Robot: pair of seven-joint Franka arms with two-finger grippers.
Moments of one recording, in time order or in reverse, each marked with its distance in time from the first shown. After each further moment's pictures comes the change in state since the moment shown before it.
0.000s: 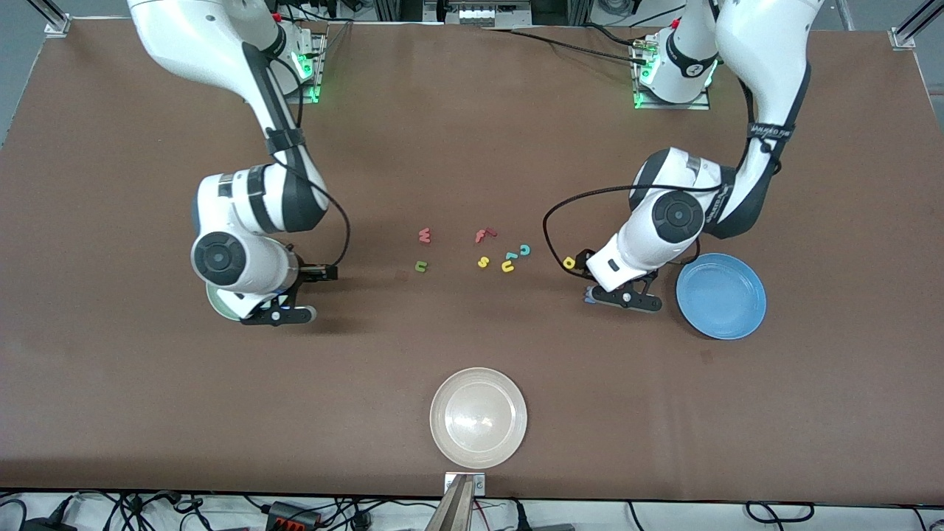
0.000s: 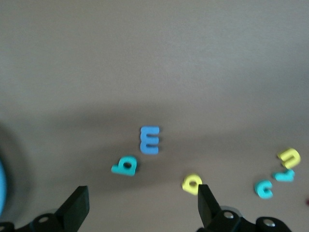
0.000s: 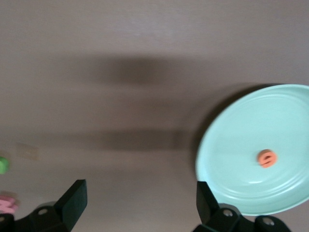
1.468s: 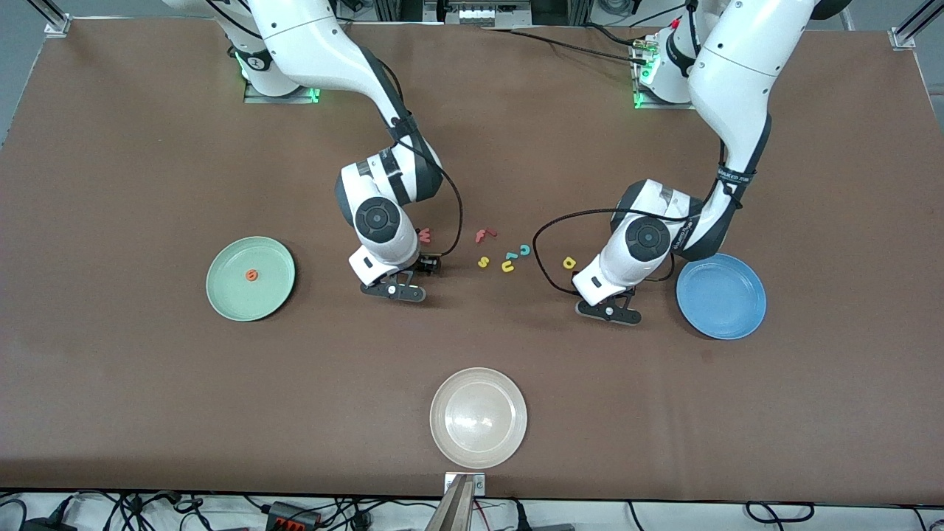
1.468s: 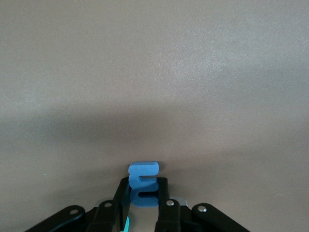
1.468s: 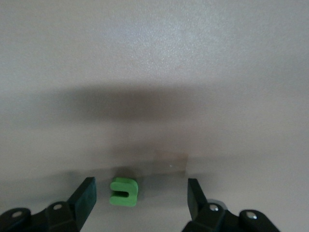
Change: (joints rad) left arm -0.014 0.160 0.008 0.001 0.075 0.194 -0.036; right arm 0.282 0.179 0.003 -0.001 0.138 0.296 0.349
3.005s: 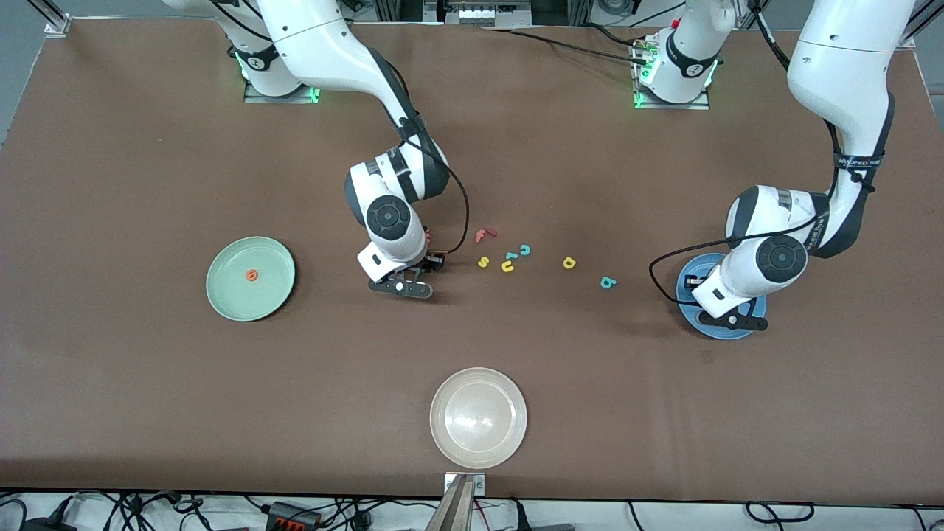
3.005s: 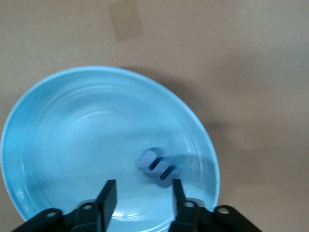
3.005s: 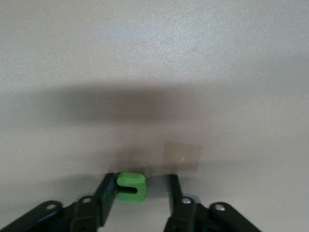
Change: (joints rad) left arm 0.299 -0.118 0.034 -0.076 0.154 -0.167 0.172; right arm 0.023 0.015 0.000 0.002 0.006 0.010 0.018
